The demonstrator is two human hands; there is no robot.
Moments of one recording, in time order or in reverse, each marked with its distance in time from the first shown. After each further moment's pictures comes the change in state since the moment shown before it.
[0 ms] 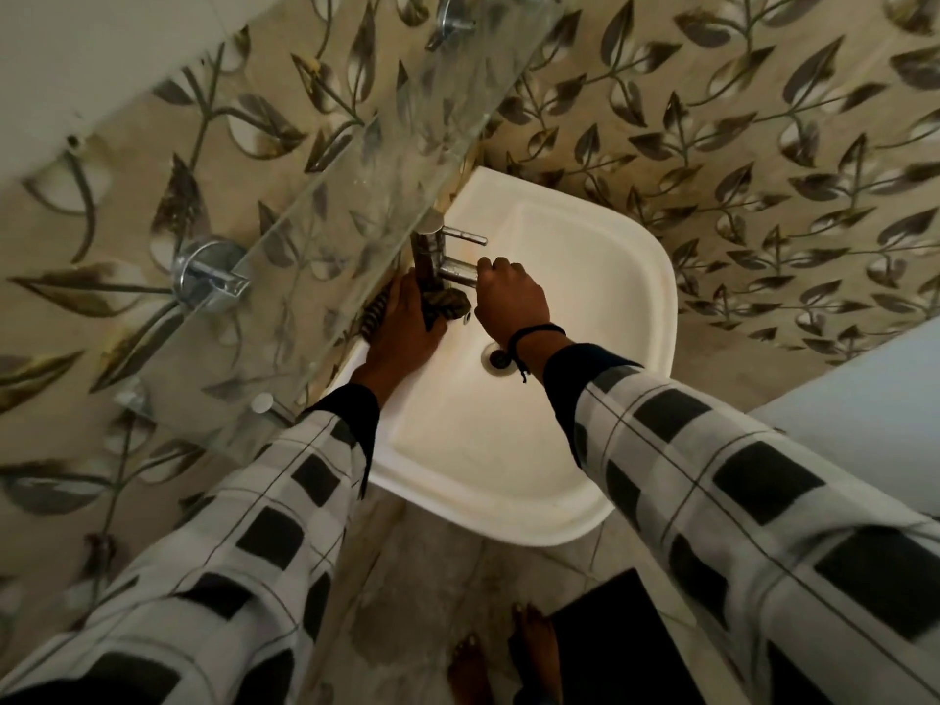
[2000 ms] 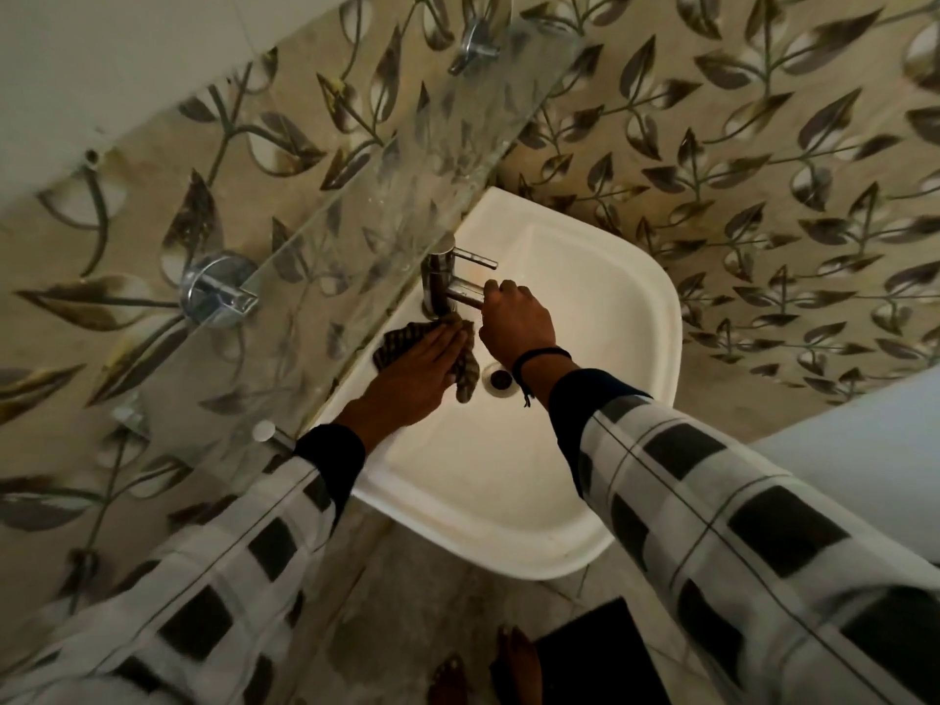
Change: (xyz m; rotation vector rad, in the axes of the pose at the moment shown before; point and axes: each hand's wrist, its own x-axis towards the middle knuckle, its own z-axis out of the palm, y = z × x) left_hand -0.031 -0.009 0.002 0.422 -0.185 0.457; right_hand 0.004 0.000 -0.004 -0.026 -0.071 -0.012
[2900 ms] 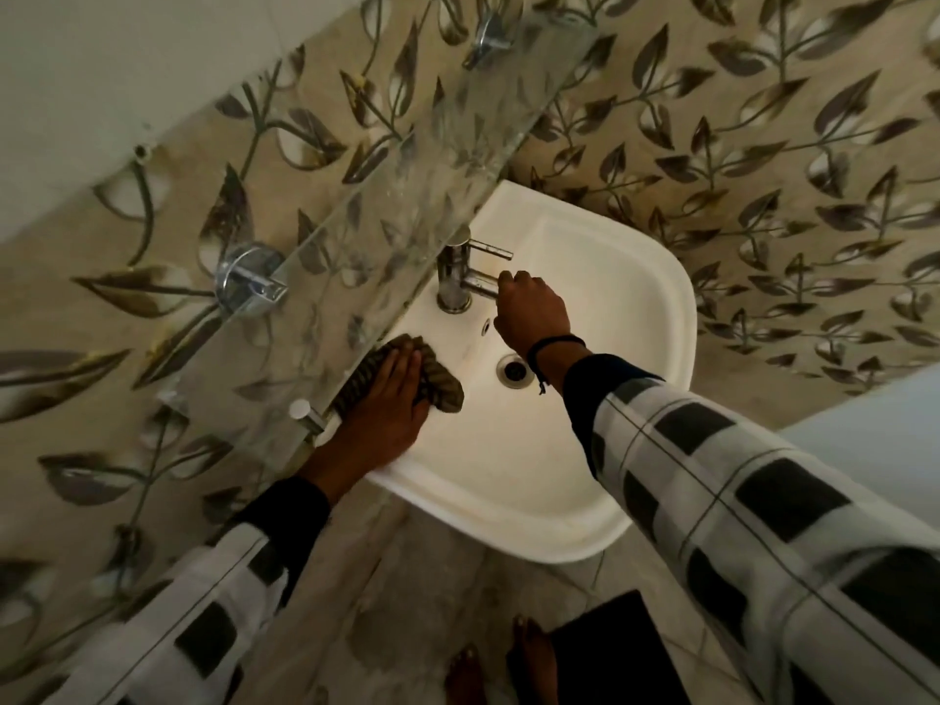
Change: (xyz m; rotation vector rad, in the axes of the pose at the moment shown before) left_hand -0.081 0.004 -0.011 -0.079 -0.081 -0.295; right_hand -0.002 -0.002 -0.006 -0.034 -0.012 -0.004
